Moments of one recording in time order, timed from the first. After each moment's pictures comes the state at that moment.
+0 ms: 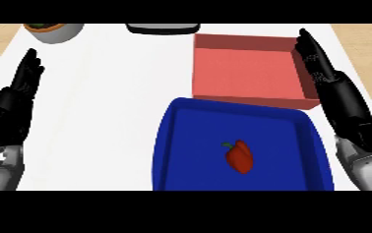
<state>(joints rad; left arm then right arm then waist) -0.14 0.50 -0.04 -1.64 0.04 0.28 0.16 -0.30 -0.53 0.25 -1.70 -0.12 -0.20 -0.03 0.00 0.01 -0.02</state>
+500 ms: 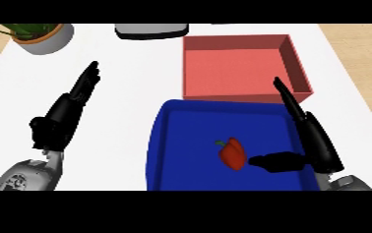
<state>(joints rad) -0.16 0.41 -0.21 -1.63 0.08 0.14 0.11 -0.10 -0.52 0.42 -1.67 0.14 -0.31 -0.03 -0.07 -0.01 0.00</state>
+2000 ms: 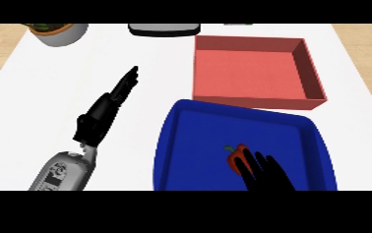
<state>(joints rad) -0.23 0.26 -0.27 -1.52 0.05 0.02 0.07 0.14 -0.46 0.82 -2.26 1.01 0.19 0.76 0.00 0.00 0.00</state>
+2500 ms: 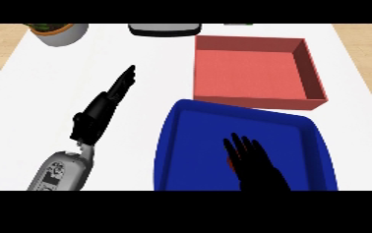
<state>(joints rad) -0.22 0.24 -0.22 -1.51 0.02 -0.03 0.08 0.06 -0.31 0.76 -2.02 1.02 0.23 0.74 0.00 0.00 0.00</state>
